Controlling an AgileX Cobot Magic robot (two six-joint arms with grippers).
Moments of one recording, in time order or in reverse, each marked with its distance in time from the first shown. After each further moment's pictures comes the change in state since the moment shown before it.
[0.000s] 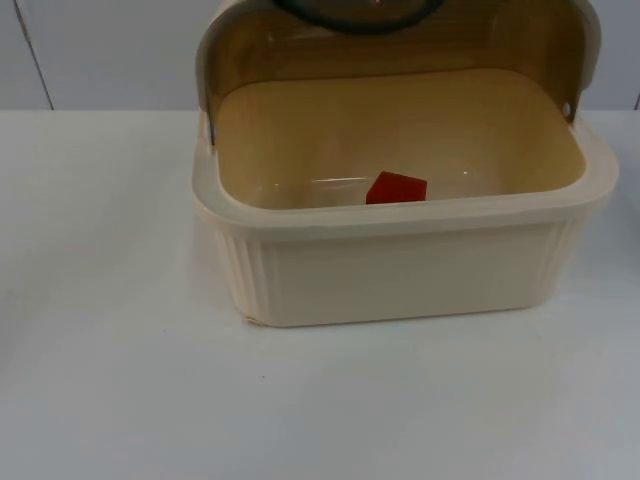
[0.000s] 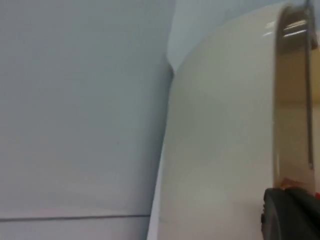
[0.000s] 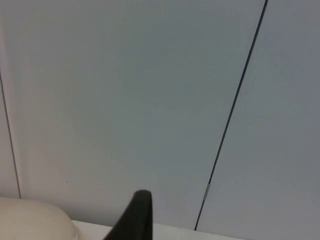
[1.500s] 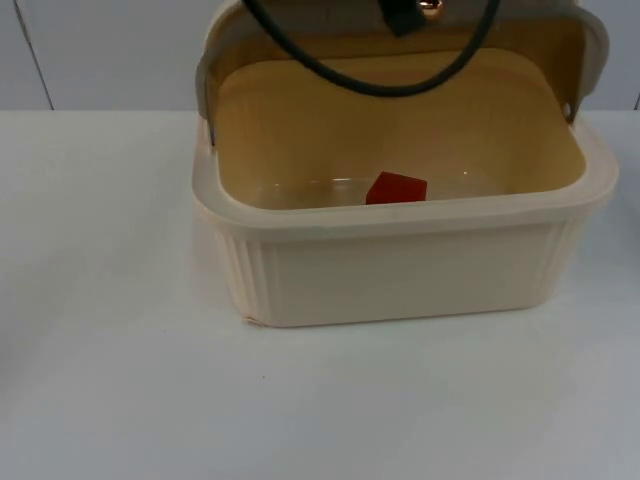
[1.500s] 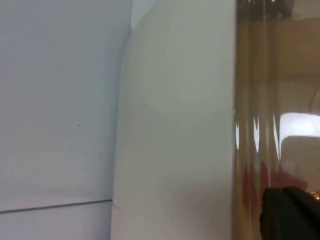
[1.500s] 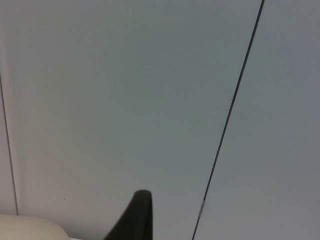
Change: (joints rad) right arm 0.000 -0.041 0.000 -0.004 -0.015 0.000; left arm -0.045 0.065 0.004 0.095 0.024 -0.093
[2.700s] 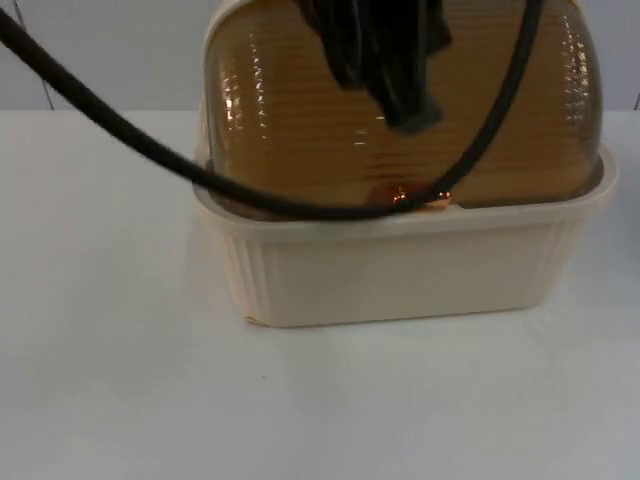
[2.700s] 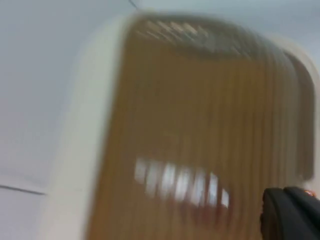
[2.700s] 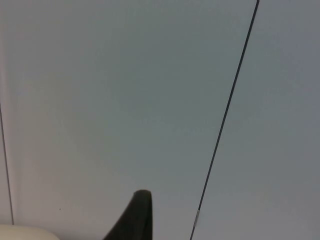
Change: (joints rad) right arm 0.000 -0.020 0.000 -0.016 -0.012 0.011; left arm -0.147 -0.462 0.675 0.147 -0.437 -0.340
